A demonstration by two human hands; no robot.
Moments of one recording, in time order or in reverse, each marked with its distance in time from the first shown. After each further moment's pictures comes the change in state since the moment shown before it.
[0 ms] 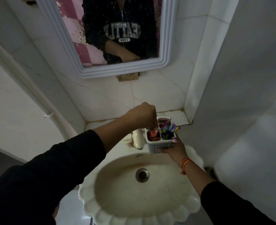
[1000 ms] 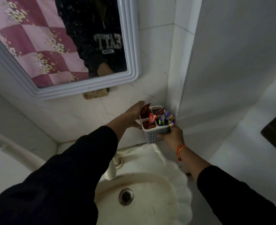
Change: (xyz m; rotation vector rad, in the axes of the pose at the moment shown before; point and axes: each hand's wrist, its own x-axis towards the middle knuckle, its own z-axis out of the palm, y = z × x) left_hand 0.155 0.018 0.015 -1.294 -0.069 -0.403; right_hand 0.108 -0.035 -0.079 -0.273 0.250 0.015
